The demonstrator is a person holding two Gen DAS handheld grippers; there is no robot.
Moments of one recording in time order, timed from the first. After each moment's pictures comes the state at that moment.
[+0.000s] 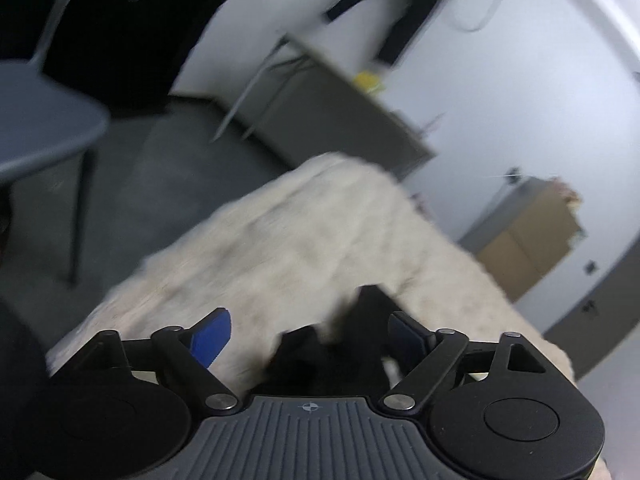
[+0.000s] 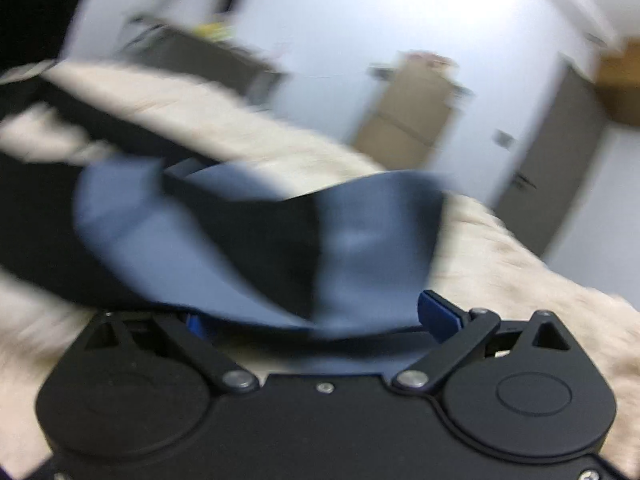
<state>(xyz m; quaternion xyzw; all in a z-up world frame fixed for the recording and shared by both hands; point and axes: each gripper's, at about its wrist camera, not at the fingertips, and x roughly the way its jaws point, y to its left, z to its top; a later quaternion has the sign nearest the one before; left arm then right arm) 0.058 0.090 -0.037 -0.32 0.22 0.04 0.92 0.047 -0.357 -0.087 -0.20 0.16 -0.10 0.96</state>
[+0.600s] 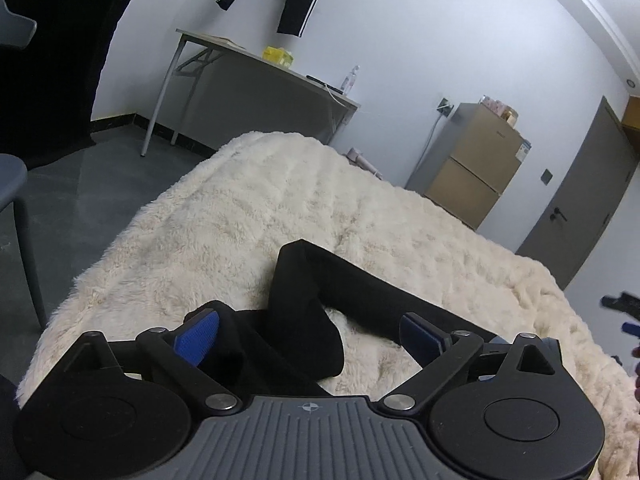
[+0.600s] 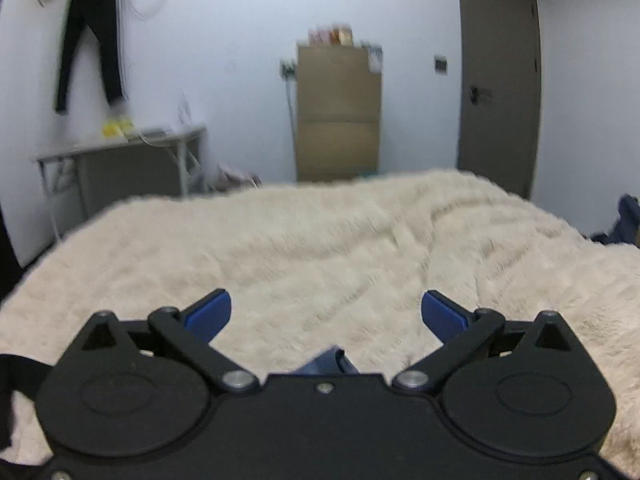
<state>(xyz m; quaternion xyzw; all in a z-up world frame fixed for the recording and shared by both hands) 0.058 0.047 -0.030 -0.23 0.24 -0.04 0.94 0.164 -0.416 0.059 0.02 0.23 -0.11 0.97</state>
